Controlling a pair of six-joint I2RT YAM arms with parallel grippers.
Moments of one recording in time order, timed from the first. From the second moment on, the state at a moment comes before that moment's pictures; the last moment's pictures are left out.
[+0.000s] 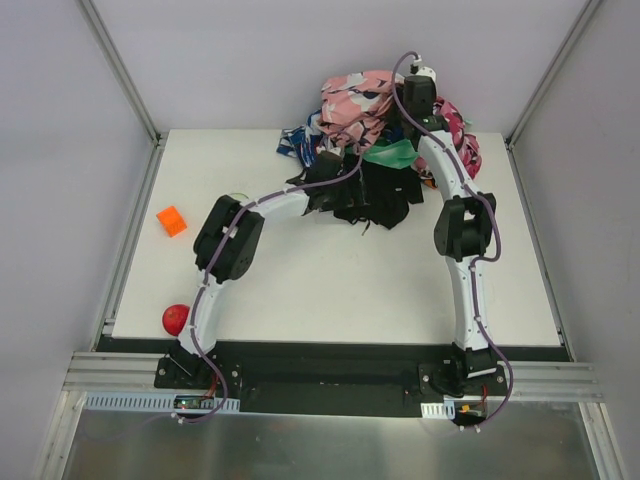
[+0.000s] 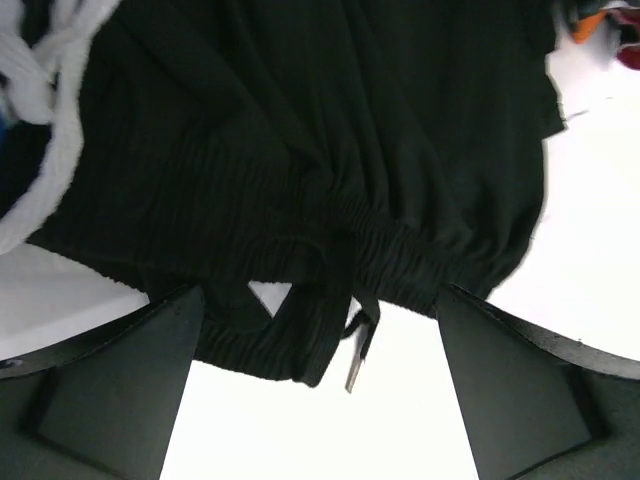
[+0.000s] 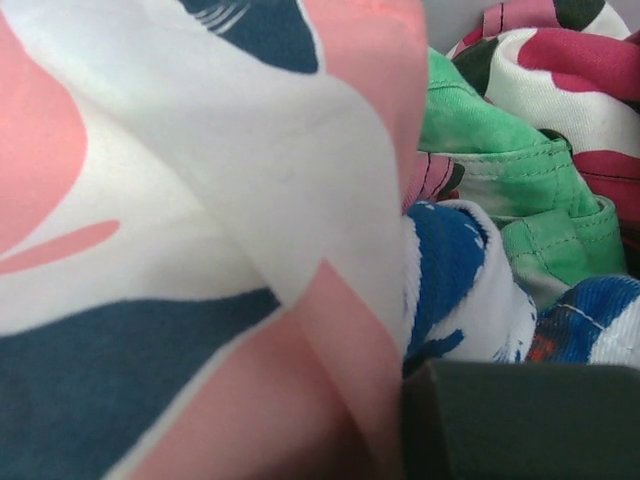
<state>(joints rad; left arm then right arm) -0.59 2.21 1.64 -0.12 0.17 -0.67 0.23 2.47 2.47 -0.42 0.11 0.40</state>
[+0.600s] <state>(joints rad) -0.65 2.51 2.15 -0.38 -0.02 -0.78 0.22 2.45 2.34 -0.28 0.06 0.43</state>
